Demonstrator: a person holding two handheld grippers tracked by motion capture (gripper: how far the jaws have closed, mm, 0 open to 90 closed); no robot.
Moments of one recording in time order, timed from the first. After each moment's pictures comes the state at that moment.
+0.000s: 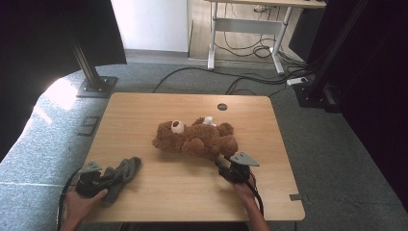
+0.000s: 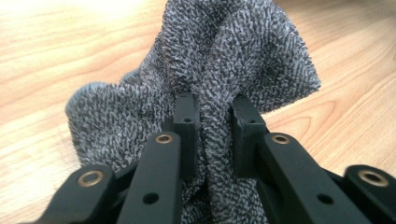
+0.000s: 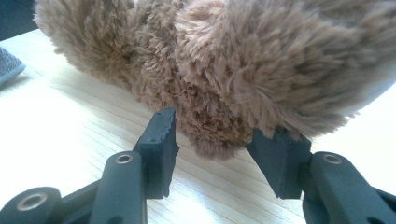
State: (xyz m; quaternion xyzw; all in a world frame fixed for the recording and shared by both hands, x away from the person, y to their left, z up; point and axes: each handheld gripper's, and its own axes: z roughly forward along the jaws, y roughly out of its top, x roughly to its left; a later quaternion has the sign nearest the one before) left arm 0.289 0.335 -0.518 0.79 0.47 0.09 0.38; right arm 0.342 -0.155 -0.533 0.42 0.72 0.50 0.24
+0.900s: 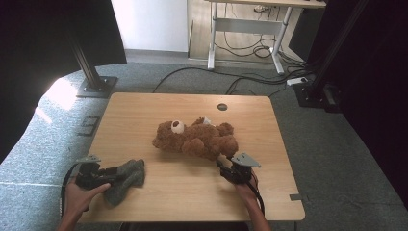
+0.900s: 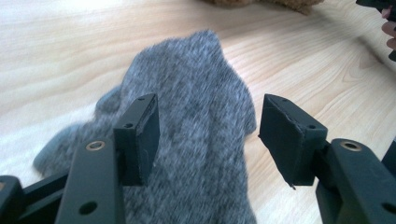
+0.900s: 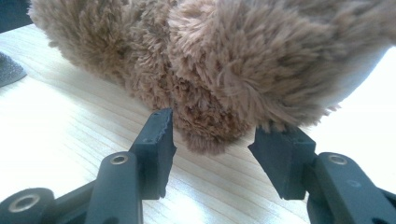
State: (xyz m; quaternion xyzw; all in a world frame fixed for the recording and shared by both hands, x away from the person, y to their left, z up) left arm 0.306 0.332 -0.493 0.77 0.48 0.04 0.41; right arm 0.339 -0.160 -0.533 0.42 0.72 0.49 0.25
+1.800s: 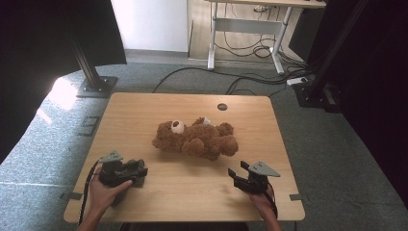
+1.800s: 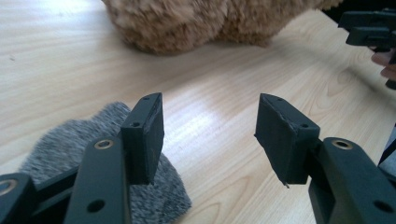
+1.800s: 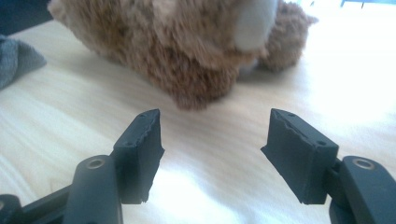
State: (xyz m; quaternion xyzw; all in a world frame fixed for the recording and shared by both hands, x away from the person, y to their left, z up) left arm 0.305 0.266 -0.488 0.78 0.43 0.07 0.45; right arm 0.305 -0.208 -0.529 0.43 0.72 0.49 0.22
